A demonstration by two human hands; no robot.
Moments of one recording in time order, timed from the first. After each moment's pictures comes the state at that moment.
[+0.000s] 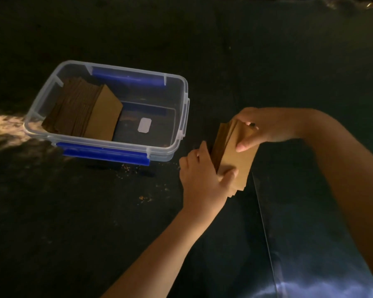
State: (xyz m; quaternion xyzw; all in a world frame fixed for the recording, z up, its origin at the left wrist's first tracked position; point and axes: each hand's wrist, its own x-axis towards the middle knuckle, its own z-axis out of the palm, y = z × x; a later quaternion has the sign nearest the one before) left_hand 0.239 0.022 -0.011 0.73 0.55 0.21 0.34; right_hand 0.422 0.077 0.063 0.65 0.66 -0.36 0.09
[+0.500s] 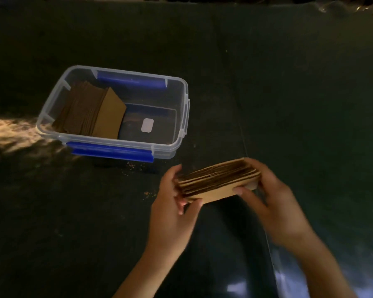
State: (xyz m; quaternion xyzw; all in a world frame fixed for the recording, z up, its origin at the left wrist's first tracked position) left_hand 0.159 -0.023 0.009 0.63 0.49 0.30 0.52; right_hand 0.339 -0.068 0.031 0.68 0.55 -0.32 -0.36
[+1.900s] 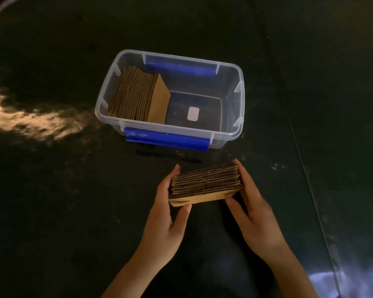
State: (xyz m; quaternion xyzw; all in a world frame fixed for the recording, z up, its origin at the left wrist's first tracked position) left_hand 0.046 -0.007 -0.019 0.65 0.49 0.27 0.52; right_hand 0.223 -0.061 -0.028 0.67 0.50 -0.37 -0.41
